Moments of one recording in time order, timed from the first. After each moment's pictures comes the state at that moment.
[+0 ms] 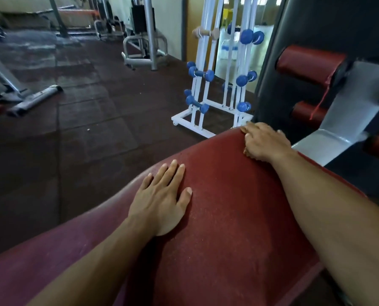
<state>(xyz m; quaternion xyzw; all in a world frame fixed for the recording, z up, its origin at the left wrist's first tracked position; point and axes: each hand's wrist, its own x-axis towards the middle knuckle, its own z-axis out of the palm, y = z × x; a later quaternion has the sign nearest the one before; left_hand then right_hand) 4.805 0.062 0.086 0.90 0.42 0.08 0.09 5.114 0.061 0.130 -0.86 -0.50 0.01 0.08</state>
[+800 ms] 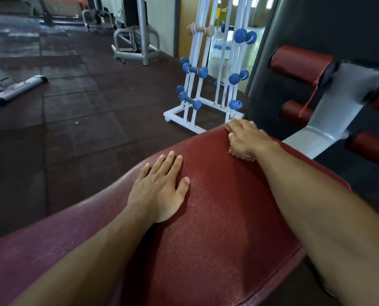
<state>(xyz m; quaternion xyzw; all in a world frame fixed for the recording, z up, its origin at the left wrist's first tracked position) 4.803 0.064 0.079 0.90 0.41 0.11 0.07 5.083 0.062 0.131 -0.85 -0.53 0.03 0.04</state>
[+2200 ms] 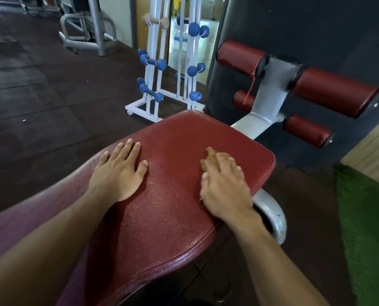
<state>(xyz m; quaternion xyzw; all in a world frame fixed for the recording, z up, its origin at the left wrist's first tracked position) 4.807 0.064 0.079 0.90 0.41 0.10 0.06 4.974 -0.125 0.112 -0.86 -0.49 -0.07 0.12</state>
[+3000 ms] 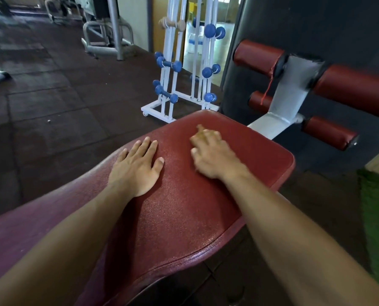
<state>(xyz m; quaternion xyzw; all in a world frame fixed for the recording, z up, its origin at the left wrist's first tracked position) 4.806 0.064 0.078 0.90 0.41 0.11 0.06 5.004 -0.030 0.119 -0.81 -0.58 0.01 0.07</state>
